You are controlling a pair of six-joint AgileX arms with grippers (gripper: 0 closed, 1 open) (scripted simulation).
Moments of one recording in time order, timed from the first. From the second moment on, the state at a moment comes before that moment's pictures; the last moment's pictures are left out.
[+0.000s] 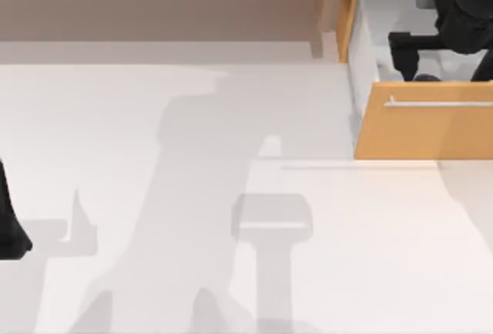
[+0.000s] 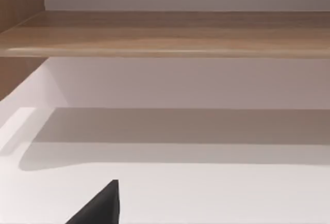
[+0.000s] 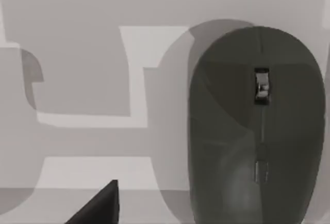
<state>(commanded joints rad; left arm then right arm) 0.00 0.00 0.00 0.00 0.00 0.00 0.13 2.42 2.14 -1.19 0.02 0.14</state>
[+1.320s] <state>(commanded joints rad) 0.00 0.00 0.00 0.00 0.00 0.00 0.13 2.45 2.08 -1.10 0.02 0.14</state>
